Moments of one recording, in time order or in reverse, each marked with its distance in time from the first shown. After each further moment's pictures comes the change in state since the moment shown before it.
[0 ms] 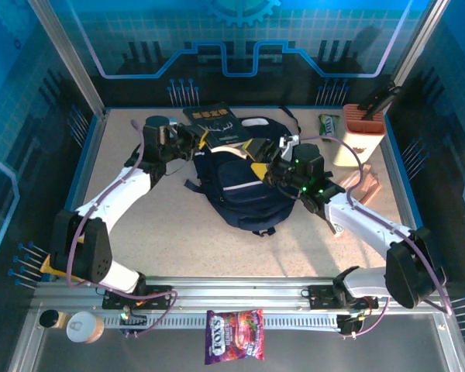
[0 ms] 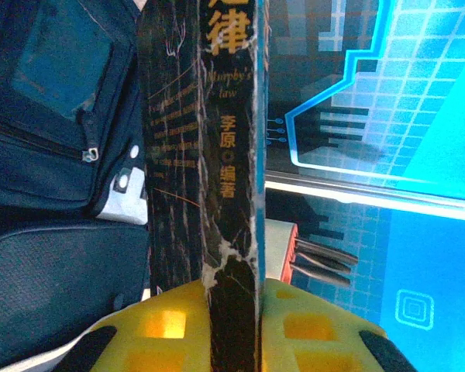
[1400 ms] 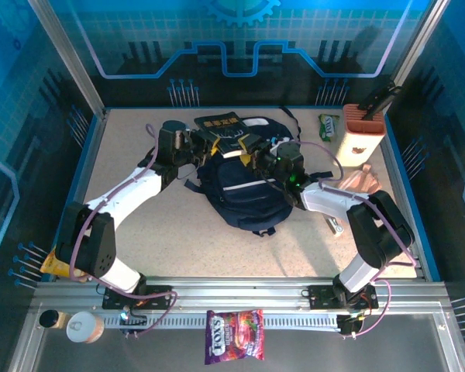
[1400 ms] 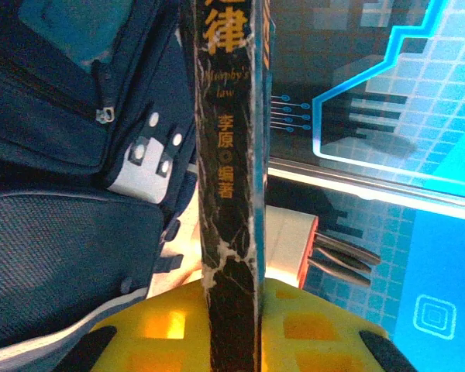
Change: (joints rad) left arm -0.090 0.043 -0.010 -0.009 -0.058 -0.052; right arm 0.018 0.310 0.054 0.328 0.149 0.309
